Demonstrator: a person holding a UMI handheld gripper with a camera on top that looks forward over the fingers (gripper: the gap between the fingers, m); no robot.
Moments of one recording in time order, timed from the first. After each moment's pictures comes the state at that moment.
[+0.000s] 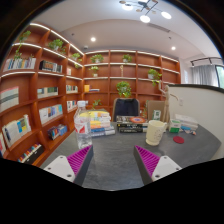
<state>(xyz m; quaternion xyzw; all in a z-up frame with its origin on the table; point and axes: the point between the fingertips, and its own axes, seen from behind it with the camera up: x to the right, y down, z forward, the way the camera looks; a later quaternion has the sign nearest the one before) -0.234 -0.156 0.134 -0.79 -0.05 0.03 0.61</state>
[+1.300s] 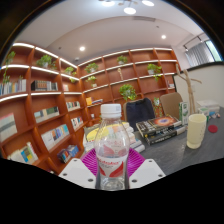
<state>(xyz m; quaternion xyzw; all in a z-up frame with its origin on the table) -0.353 0.030 0.121 -0.76 0.03 0.13 0.64</state>
